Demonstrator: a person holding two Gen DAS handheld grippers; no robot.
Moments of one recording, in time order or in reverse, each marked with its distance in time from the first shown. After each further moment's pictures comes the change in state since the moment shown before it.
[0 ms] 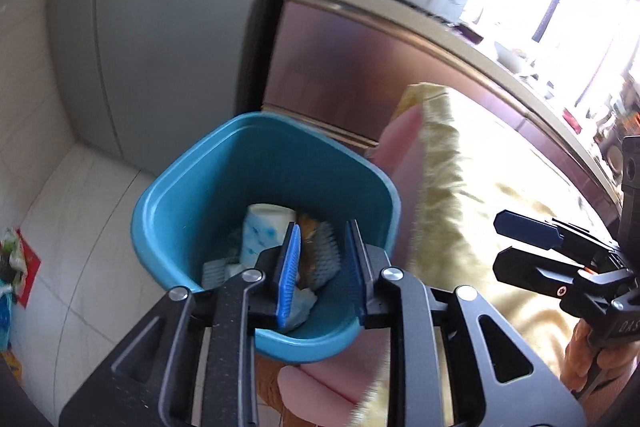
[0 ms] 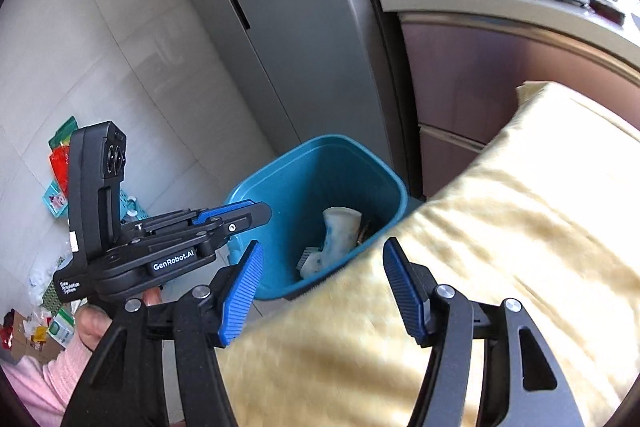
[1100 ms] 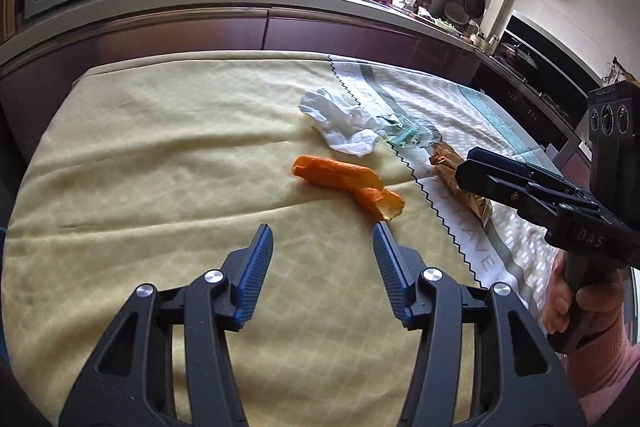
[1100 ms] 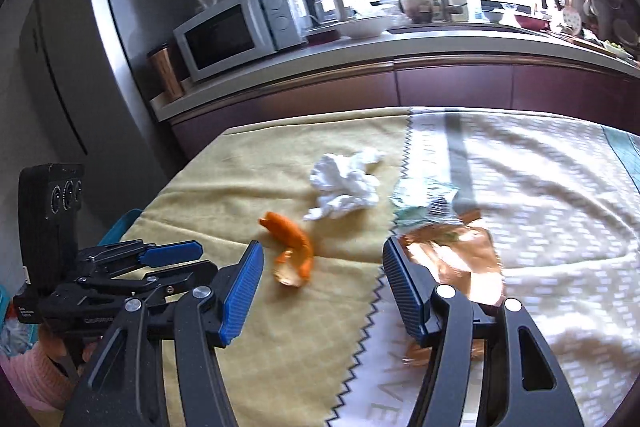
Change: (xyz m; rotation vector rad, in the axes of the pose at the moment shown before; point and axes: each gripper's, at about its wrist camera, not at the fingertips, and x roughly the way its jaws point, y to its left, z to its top) left arm 0.030 -0.317 -0.076 0.528 0.179 -0.483; right arm -0.244 -0.155 -0.157 0.386 -0.314 -0.559
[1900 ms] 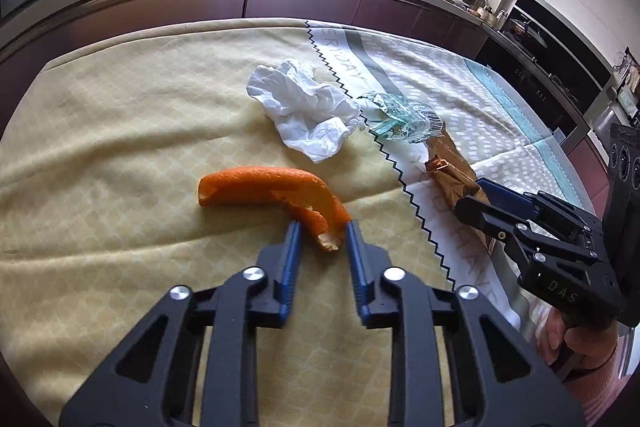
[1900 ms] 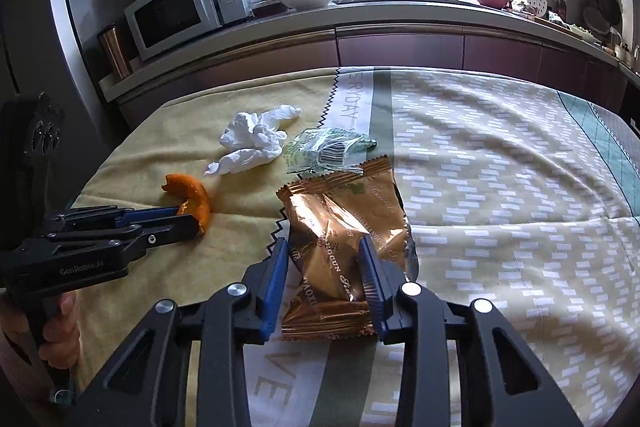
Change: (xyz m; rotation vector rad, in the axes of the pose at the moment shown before) left arm 0.061 -0.030 0.027 -0.015 0.120 0.007; right arm 0.013 -0.043 -0.022 0.008 0.080 -0.149
